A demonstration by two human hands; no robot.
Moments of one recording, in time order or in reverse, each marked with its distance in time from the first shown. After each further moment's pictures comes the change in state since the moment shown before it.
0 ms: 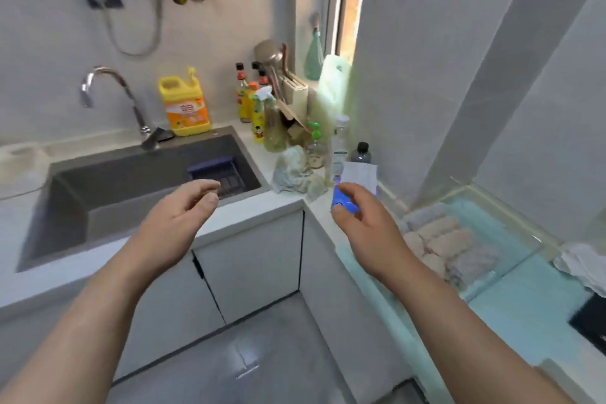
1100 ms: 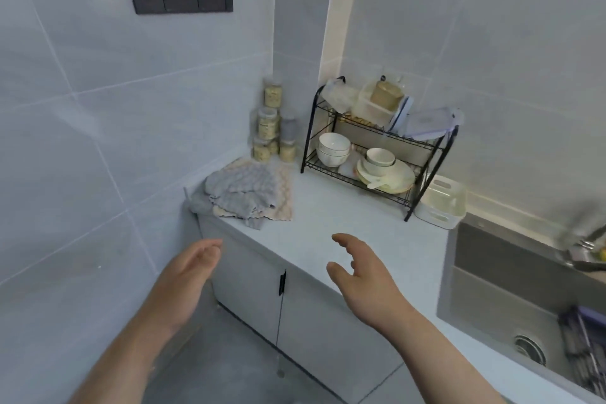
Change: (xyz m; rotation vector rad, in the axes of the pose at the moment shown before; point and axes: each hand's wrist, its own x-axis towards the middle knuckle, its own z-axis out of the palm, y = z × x) left_hand -0.352 -0.386 -0.513 -0.308 0.982 -0.628; right_hand -0.118 -0.393 0.671 -0.115 -0.980 -0.538
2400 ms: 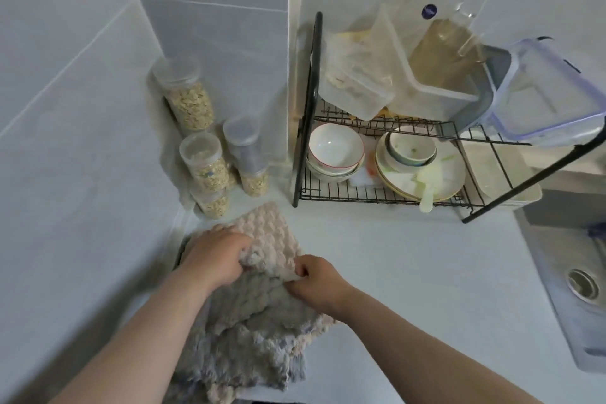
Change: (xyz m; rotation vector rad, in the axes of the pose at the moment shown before) left_hand 0.560 -0.036 0.072 1.298 -0.804 0.393; right_hand 0.445 0.038 0.133 0.231 -0.112 0.569
